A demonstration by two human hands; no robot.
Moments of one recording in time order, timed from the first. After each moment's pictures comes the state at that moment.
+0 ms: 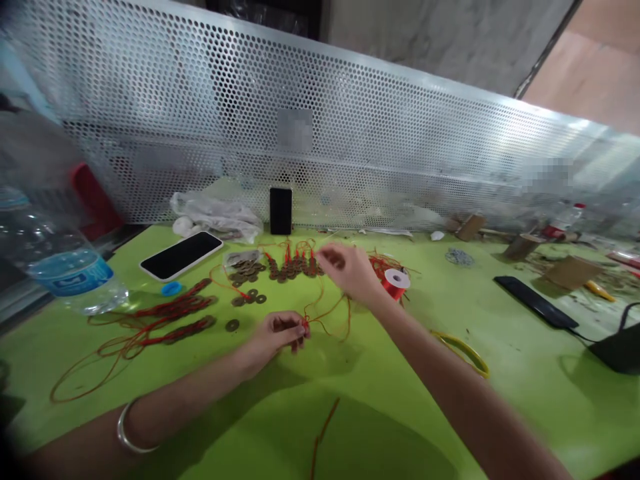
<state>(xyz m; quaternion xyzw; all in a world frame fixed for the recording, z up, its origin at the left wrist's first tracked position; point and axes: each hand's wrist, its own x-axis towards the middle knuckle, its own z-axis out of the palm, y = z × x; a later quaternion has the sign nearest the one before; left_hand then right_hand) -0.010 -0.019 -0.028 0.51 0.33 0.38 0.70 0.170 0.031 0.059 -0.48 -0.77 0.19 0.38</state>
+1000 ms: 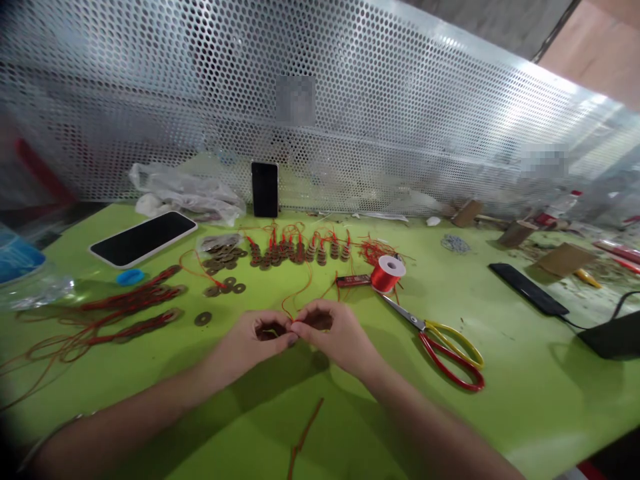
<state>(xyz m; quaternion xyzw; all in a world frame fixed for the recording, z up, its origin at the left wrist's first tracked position) -0.003 -0.027 -0.027 0.60 0.39 0.34 0.61 0.167 -0.037 -0.006 -0.49 -0.62 0.50 0.36</state>
